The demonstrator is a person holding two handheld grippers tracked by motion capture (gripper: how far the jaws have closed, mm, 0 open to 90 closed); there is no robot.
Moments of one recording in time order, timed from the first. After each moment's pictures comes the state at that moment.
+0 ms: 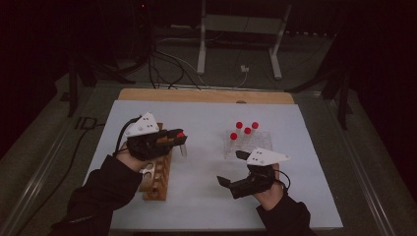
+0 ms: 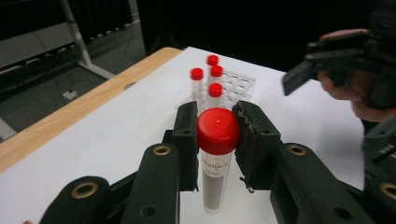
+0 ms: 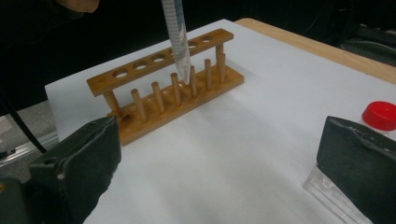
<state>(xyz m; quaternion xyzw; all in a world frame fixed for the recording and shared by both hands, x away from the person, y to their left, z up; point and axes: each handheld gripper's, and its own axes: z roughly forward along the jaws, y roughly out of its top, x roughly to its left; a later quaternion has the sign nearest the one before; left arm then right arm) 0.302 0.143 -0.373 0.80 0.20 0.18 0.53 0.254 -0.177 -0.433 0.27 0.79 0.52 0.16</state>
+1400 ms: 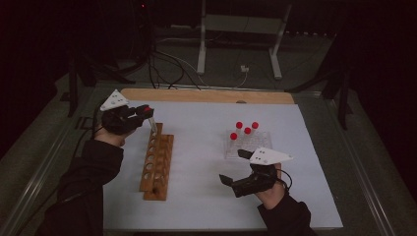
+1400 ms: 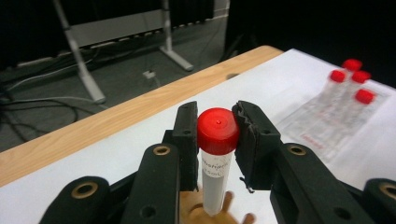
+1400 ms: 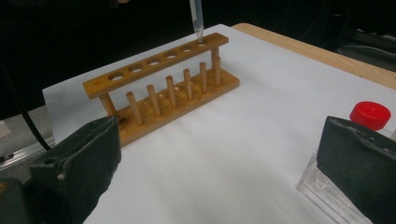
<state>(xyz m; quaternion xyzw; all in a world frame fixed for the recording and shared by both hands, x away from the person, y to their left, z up) 0.371 0.218 -0.383 0.75 0.34 0.25 0.51 0.257 -0.183 -0.435 0.27 0.79 0.53 0.17</state>
